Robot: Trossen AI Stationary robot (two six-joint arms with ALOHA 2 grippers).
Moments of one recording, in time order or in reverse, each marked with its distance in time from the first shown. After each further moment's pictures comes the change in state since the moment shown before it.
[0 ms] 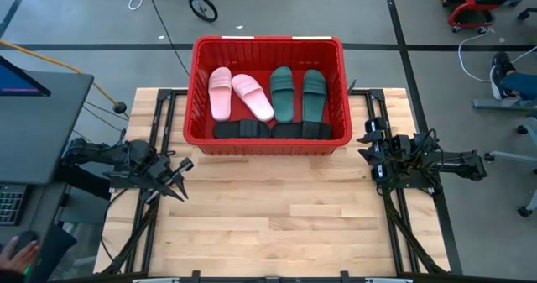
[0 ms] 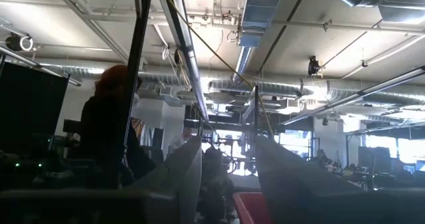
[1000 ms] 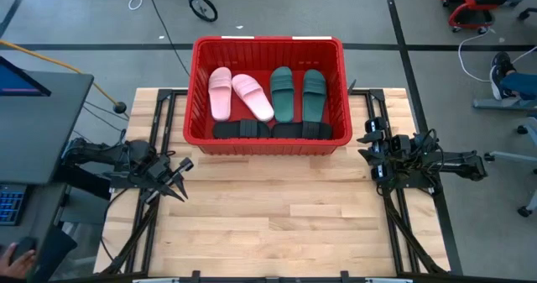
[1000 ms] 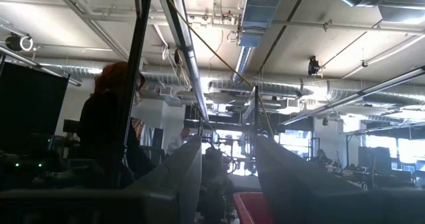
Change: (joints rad) left arm 0.000 0.000 0.000 0.000 0.000 0.000; right arm 0.000 0.000 0.000 0.000 0.000 0.000
